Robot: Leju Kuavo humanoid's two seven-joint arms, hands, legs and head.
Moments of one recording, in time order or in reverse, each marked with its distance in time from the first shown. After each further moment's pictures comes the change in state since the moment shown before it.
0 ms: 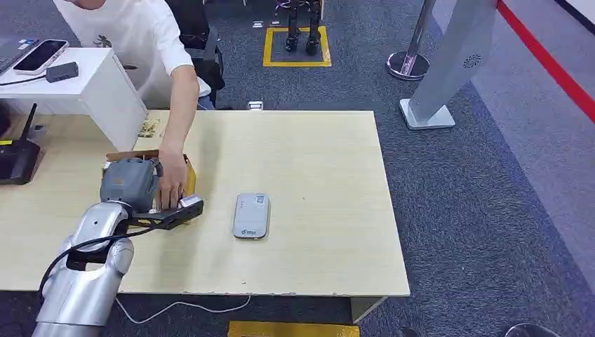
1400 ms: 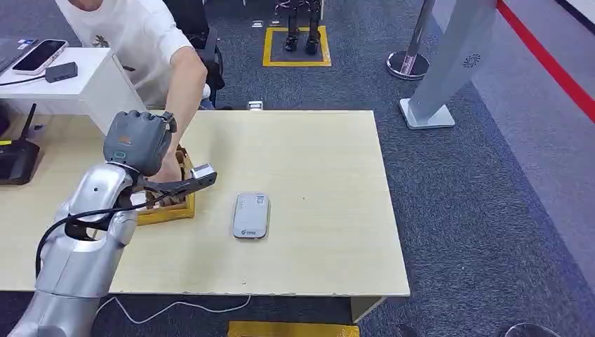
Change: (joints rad) left arm -0.147 0.005 -0.126 -0.077 0.000 0.038 -0.056; right arm -0.013 0.002 0.000 0.013 -0.001 0.000 0.003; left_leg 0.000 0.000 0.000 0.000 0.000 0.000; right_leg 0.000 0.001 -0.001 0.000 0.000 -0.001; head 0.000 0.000
